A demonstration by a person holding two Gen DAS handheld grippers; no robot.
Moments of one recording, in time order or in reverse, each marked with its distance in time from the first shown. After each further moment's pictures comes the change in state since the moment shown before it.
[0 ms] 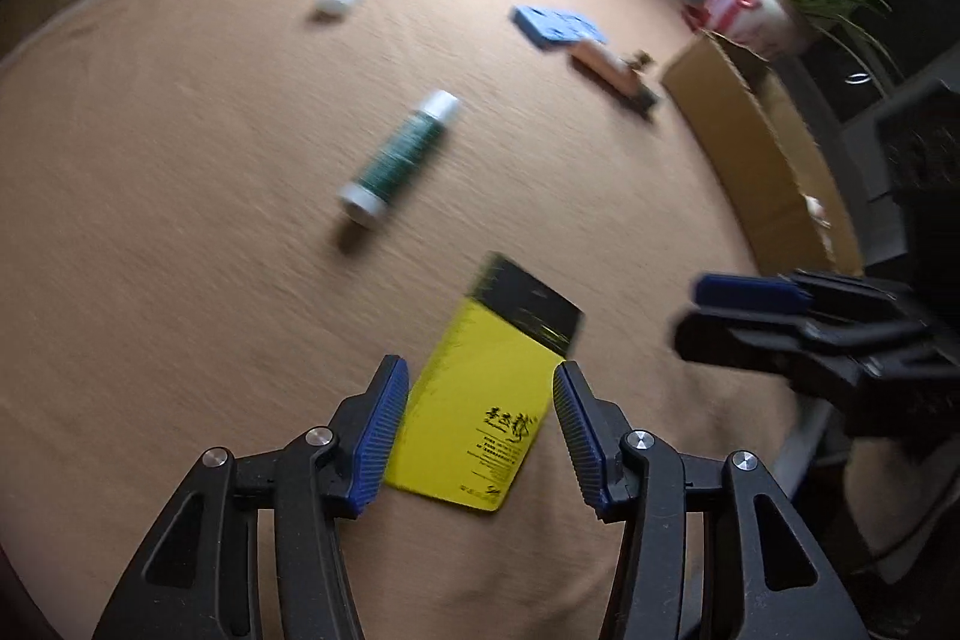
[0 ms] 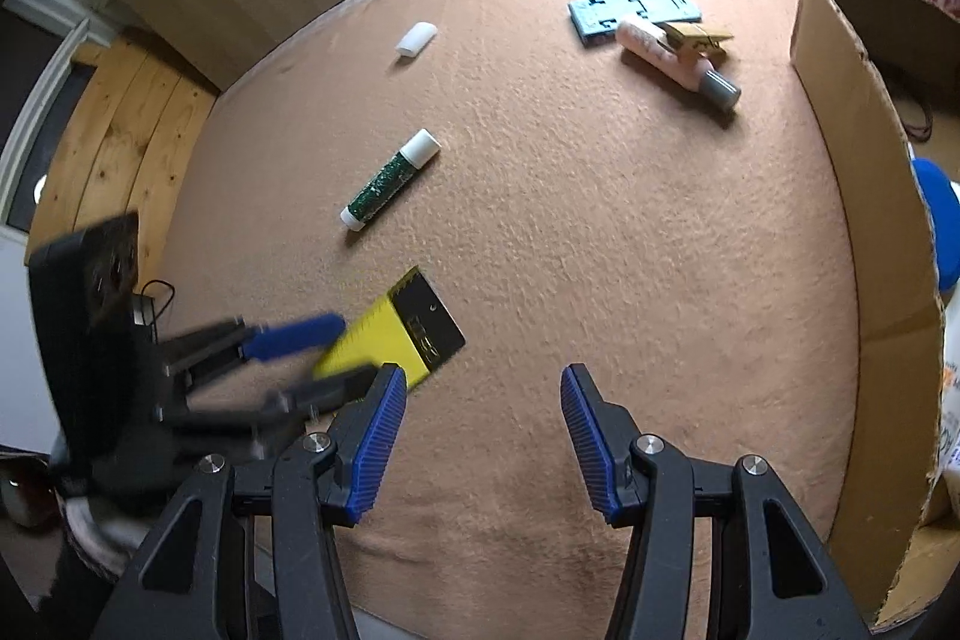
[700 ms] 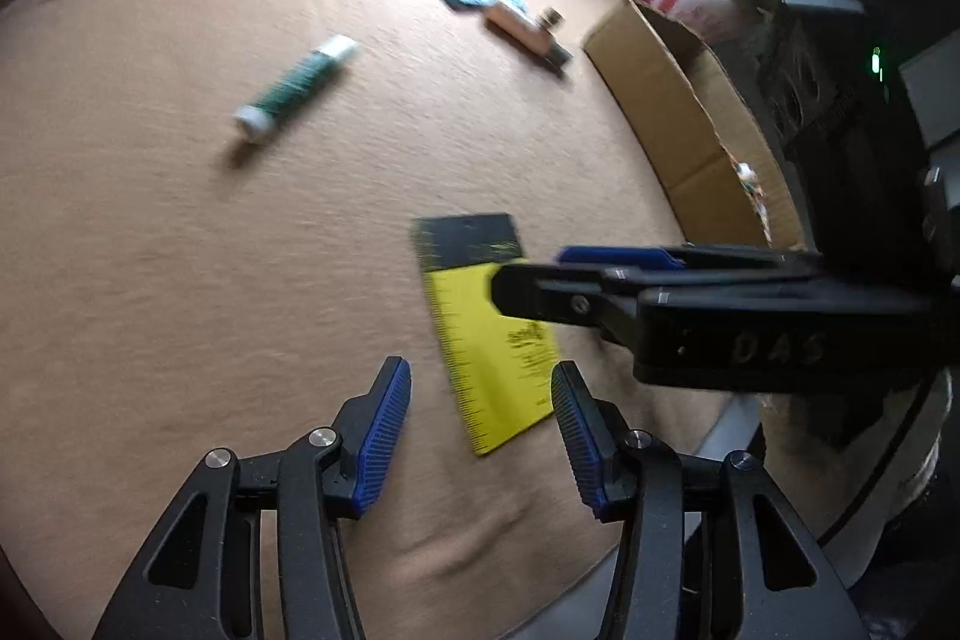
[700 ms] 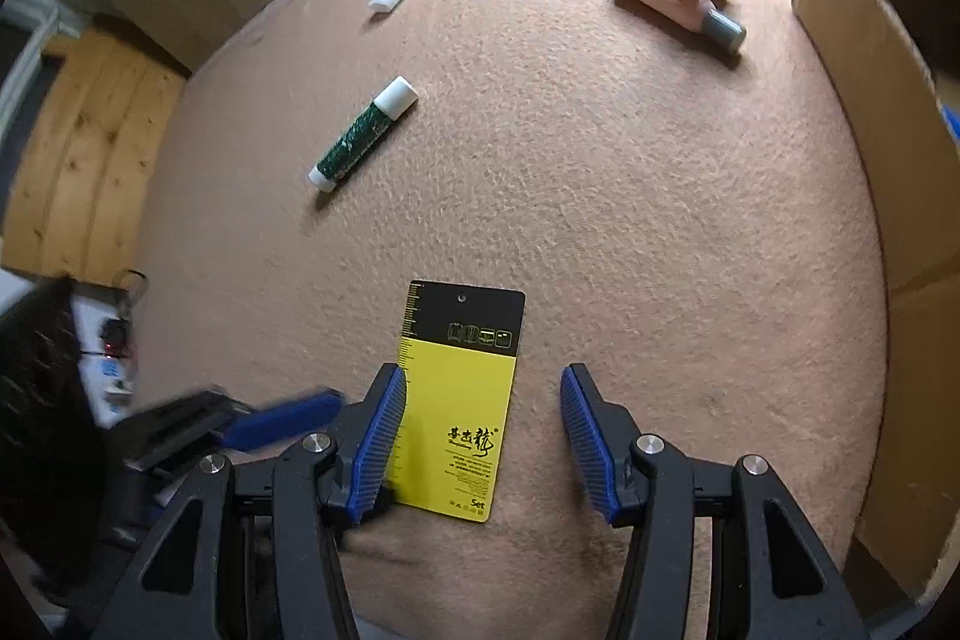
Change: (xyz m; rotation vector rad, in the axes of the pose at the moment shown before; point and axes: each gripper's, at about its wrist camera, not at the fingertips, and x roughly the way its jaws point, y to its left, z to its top) left arm -0.005 -0.030 -0.033 -0.022 -0.013 -0.089; right arm 0.022 0.014 -0.018 -0.025 0.047 -0.094
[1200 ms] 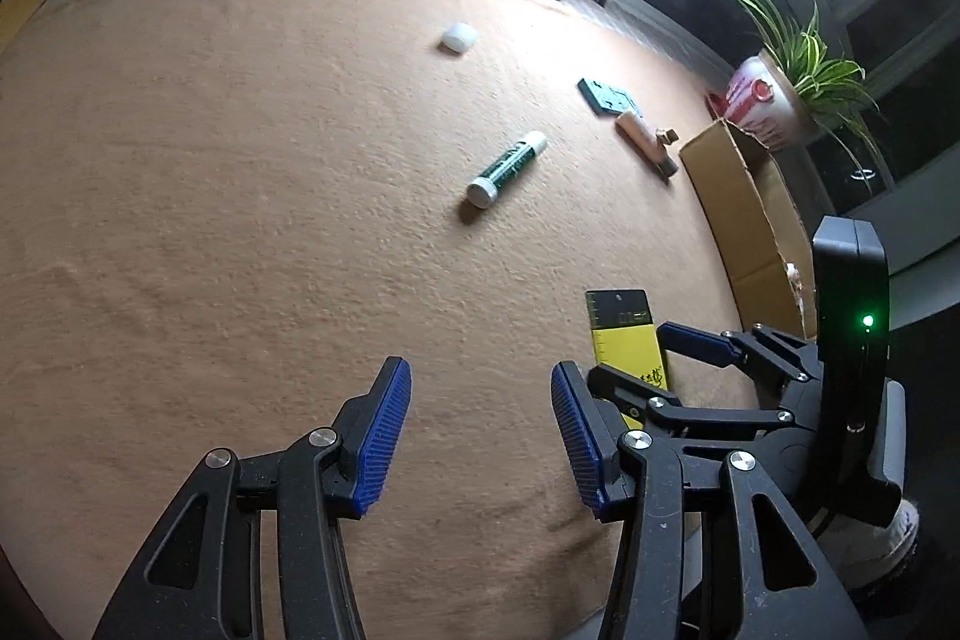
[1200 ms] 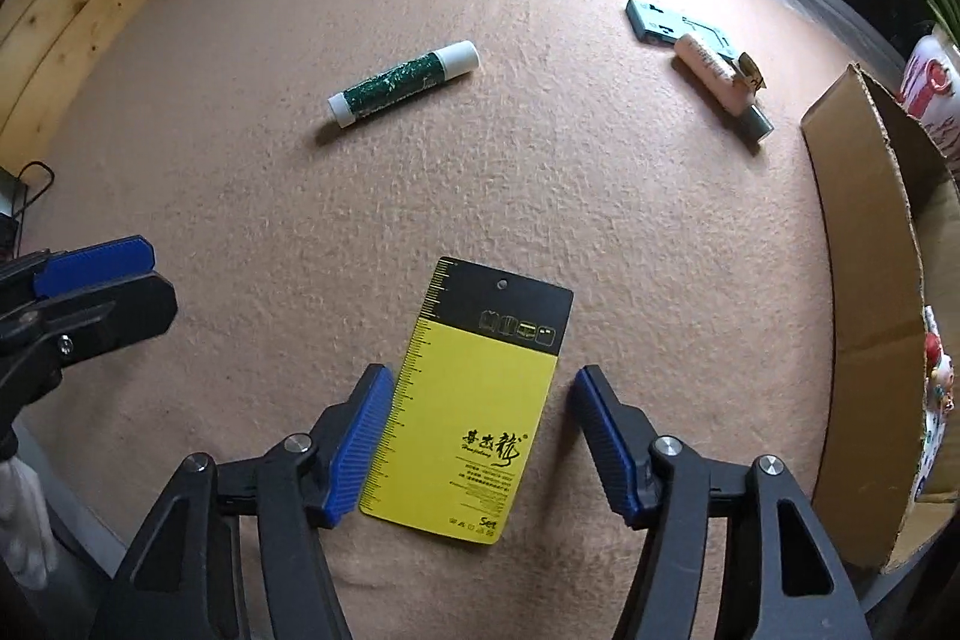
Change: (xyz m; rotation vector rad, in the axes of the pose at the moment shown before) left arm -0.059 0.076 -0.004 -0.147 -0.136 0.072; right arm 0.019 0.075 -0.044 -0.232 -0.046 -0.311
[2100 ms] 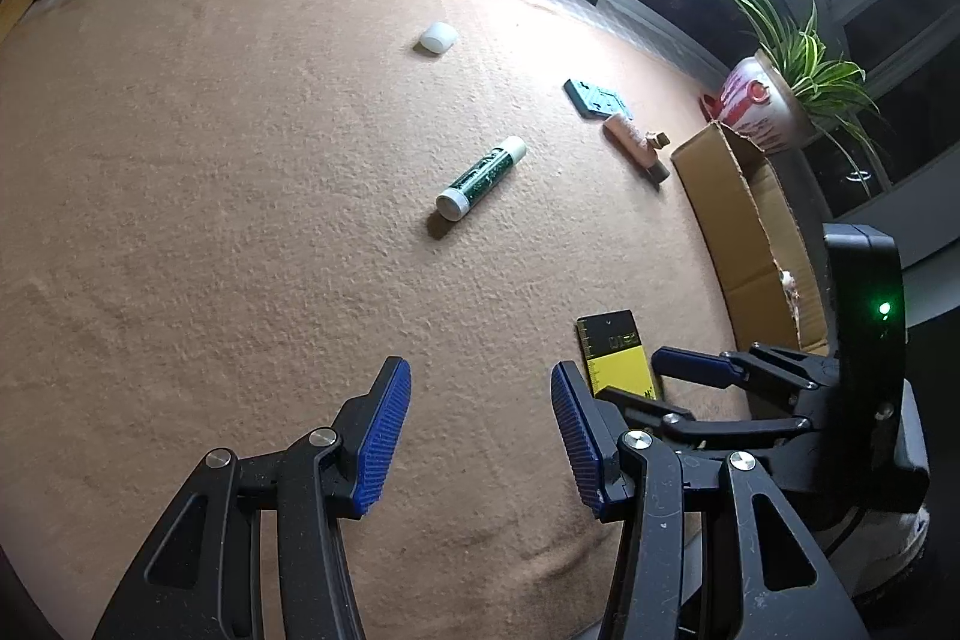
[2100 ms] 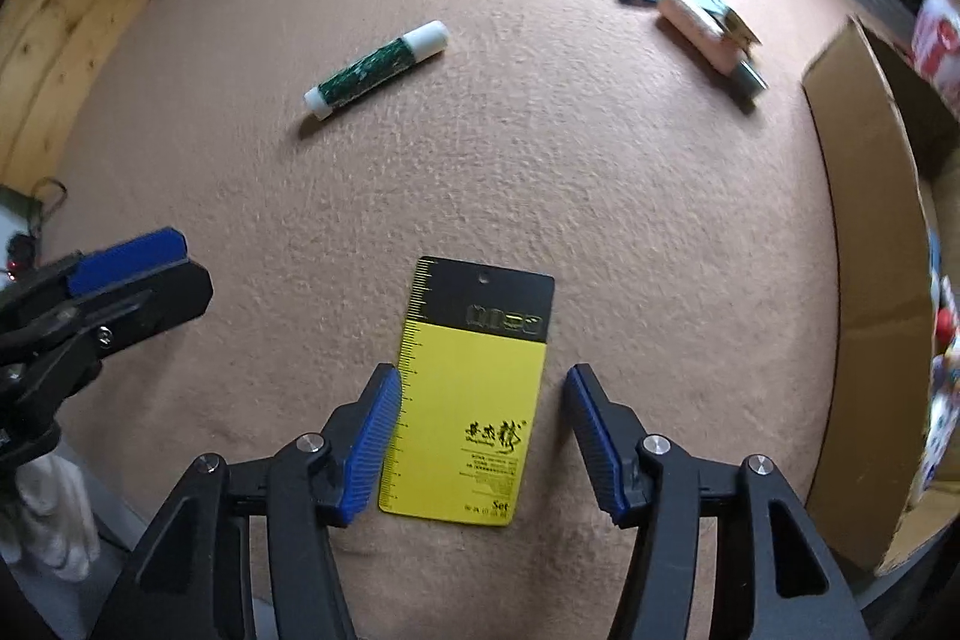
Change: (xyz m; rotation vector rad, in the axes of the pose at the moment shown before) left arm 0.022 -0.018 0.011 -0.002 0.000 -0.014; right arm -0.029 0.040 -0.064 0.013 0.085 0.061
